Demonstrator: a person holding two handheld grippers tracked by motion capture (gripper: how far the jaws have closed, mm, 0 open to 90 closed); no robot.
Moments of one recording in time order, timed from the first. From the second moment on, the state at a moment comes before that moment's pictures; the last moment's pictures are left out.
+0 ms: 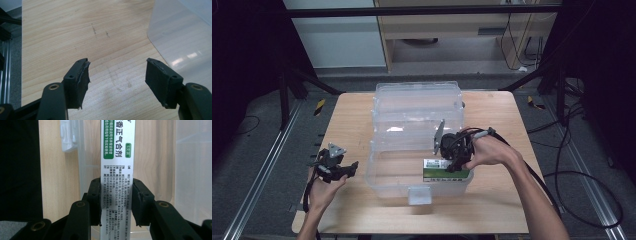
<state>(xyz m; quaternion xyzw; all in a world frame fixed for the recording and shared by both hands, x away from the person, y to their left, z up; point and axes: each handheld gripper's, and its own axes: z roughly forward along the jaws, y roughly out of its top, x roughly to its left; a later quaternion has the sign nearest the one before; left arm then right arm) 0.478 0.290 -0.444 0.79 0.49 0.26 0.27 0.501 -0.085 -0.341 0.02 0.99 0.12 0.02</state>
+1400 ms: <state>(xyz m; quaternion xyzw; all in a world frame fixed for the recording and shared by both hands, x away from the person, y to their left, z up) 0.478 0.289 -0.444 0.79 0.49 0.26 0.27 0.500 -0.077 -0.376 -0.01 1.00 0.10 0.02</state>
